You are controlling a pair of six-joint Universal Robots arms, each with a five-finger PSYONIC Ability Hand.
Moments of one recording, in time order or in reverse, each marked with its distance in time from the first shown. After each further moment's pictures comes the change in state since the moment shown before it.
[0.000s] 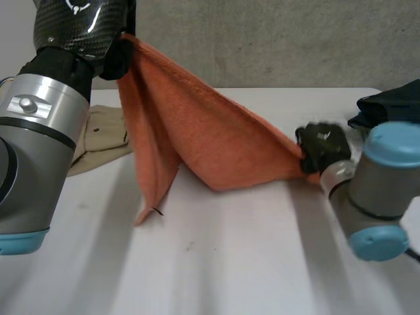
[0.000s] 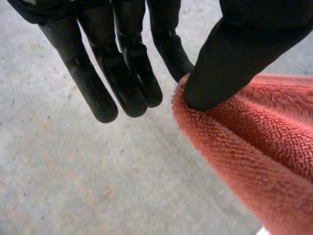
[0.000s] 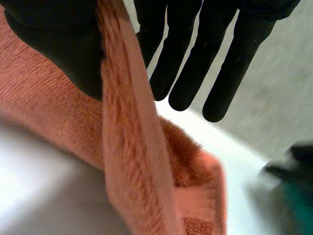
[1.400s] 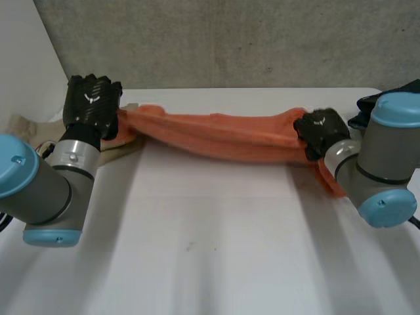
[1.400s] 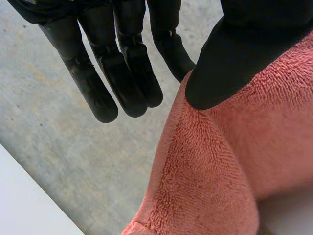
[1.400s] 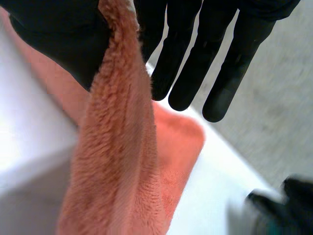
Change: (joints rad) left arm 0.172 -0.328 -0.173 0.331 0.021 0.095; right arm -0.064 0.148 -0.248 0.184 -0.134 -0.176; left_hand 0.000 0.001 0.001 0.000 0.000; right_hand 0.000 -0.009 -0.008 -0.013 0.026
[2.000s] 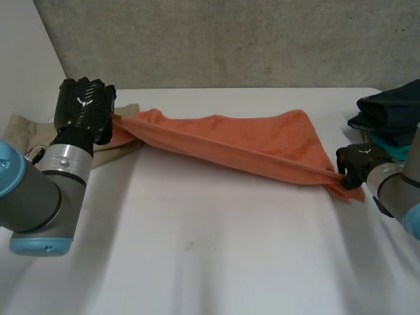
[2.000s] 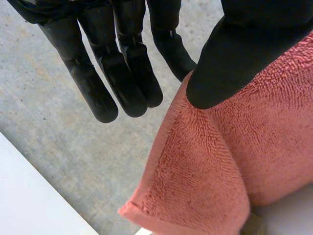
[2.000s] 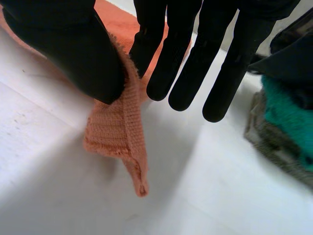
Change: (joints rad) left arm 0.014 0.077 -0.057 -0.050 -0.003 0.003; right arm -0.193 -0.068 0.167 0.112 0.005 0.105; left_hand 0.000 0.000 0.000 0.000 0.000; right_hand 0.002 0.011 0.008 0.013 -0.034
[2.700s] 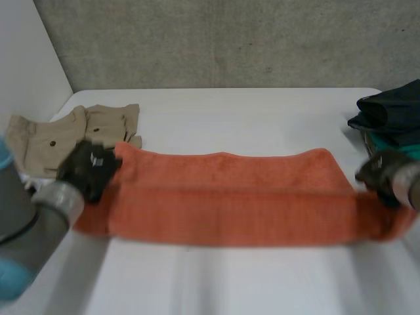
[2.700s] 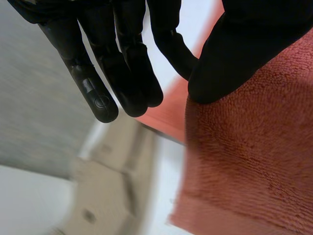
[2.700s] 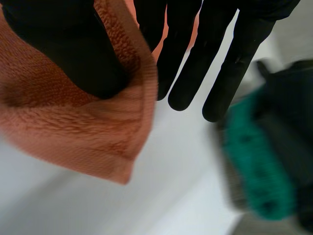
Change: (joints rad) left arm 0.044 0.014 0.029 -0.492 0.072 0.397; right arm 0.006 -0.156 -0.040 0.333 0.081 -0.675; left_hand 0.000 0.000 0.000 0.000 0.000; right_hand 0.000 0.000 0.004 0.000 0.000
